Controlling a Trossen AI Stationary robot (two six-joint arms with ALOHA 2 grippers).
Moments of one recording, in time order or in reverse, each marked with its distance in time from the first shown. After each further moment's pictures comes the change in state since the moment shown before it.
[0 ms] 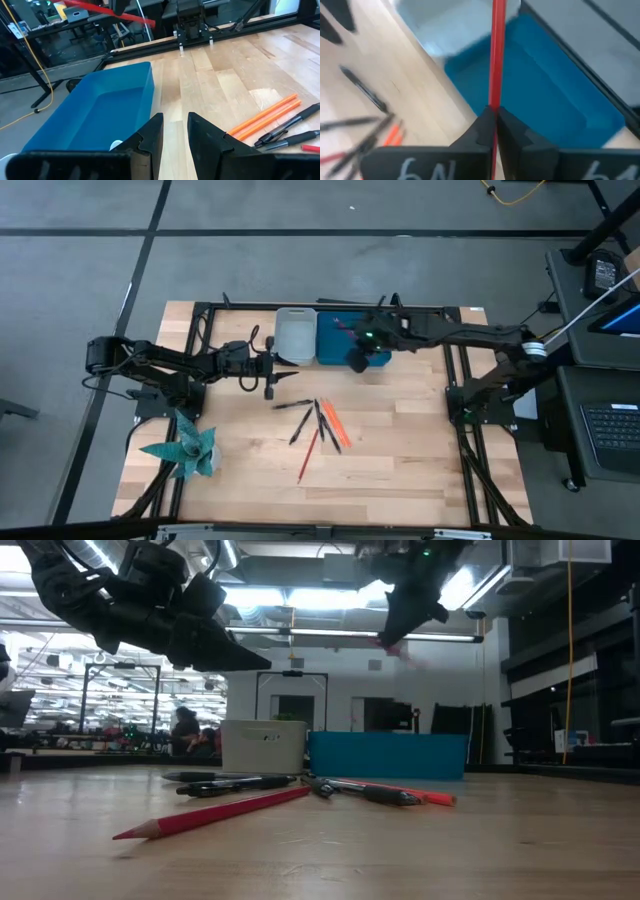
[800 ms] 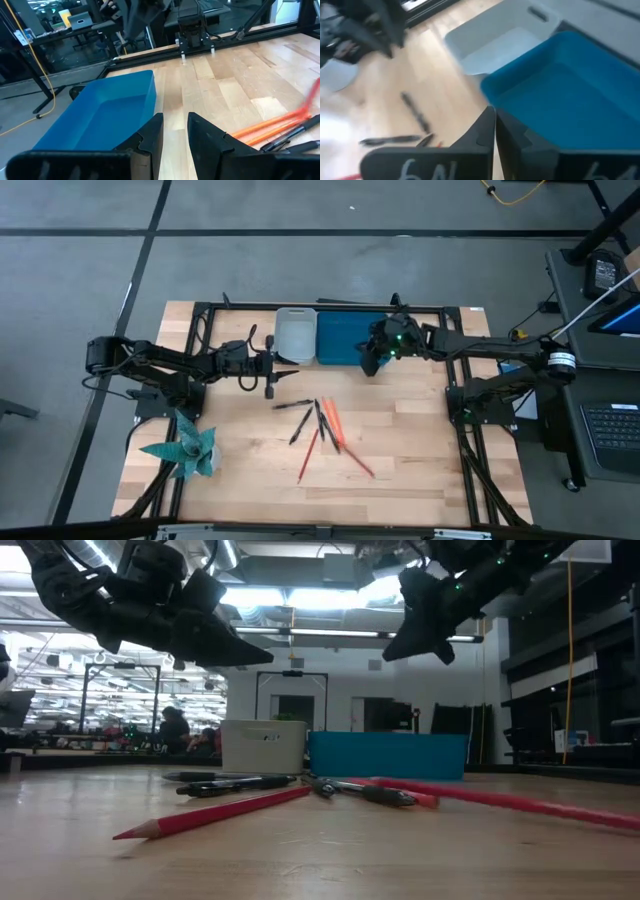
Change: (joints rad) left arm 0.000 0.000 0.000 0.039 0.000 -0.008; right arm -0.098 -0.229 -0.501 0.622 -0.290 -0.032
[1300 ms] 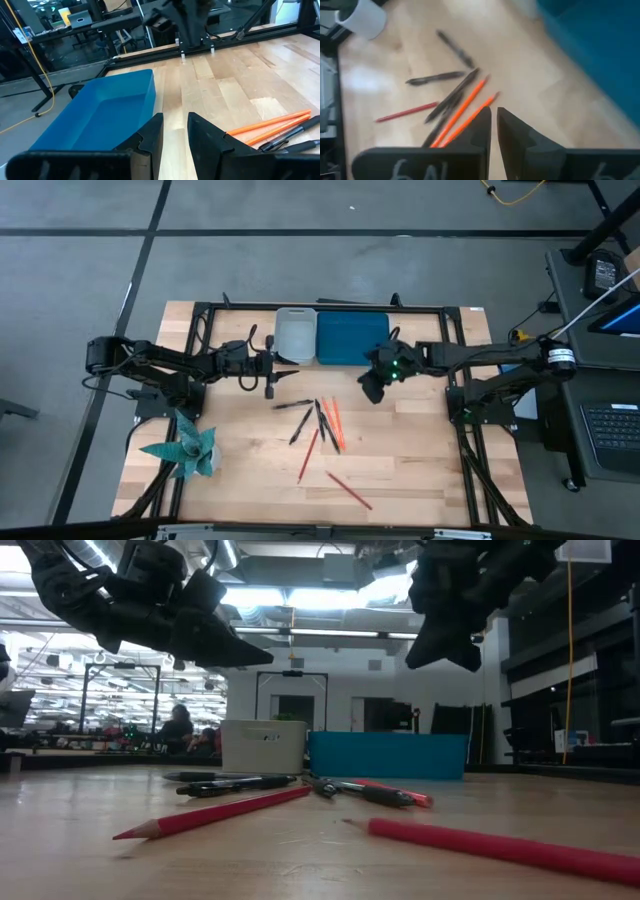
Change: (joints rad) left arm 0.000 0.000 0.000 -0.003 0.000 -0.017; right arm 0.199 0.000 0.000 -0.189 -0.059 0.238
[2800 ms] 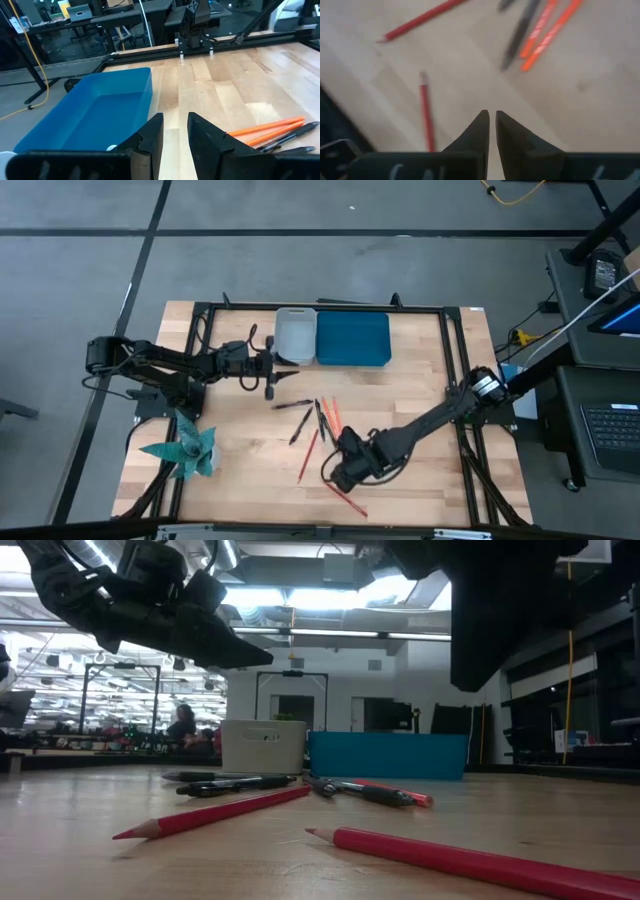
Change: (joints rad) left arm -0.009 0.000 0.000 -0.005 -0.001 -0.058; right arm 0.621 0.700 0.694 -0.506 0.244 0.706
